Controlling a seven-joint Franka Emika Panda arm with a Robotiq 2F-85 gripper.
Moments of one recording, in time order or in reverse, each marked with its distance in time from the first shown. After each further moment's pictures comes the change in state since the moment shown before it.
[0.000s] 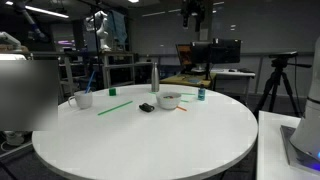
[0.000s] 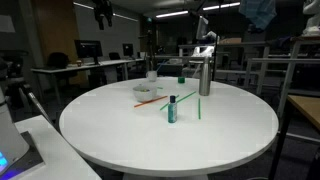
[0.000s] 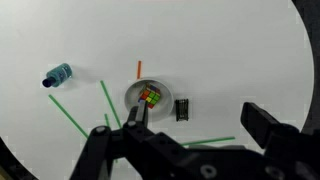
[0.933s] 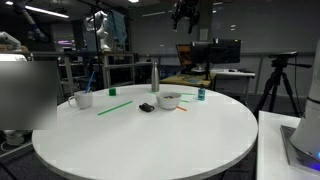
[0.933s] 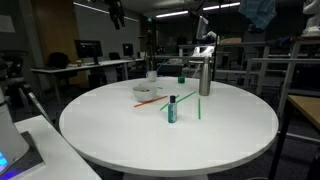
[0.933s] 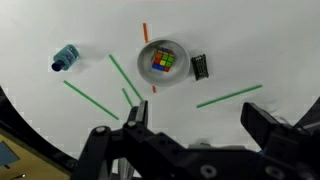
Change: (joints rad) arm -0.066 0.072 -0.002 0.017 -0.045 0.209 0.176
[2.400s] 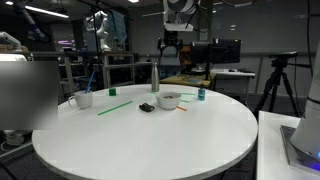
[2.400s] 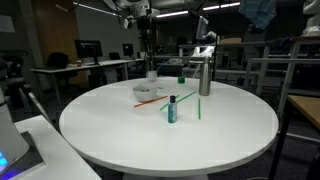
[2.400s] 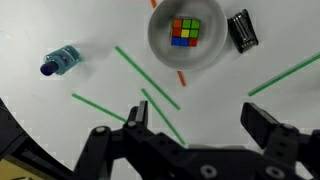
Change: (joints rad) arm -0.033 0.507 -0.067 0.314 -0.077 0.065 0.212
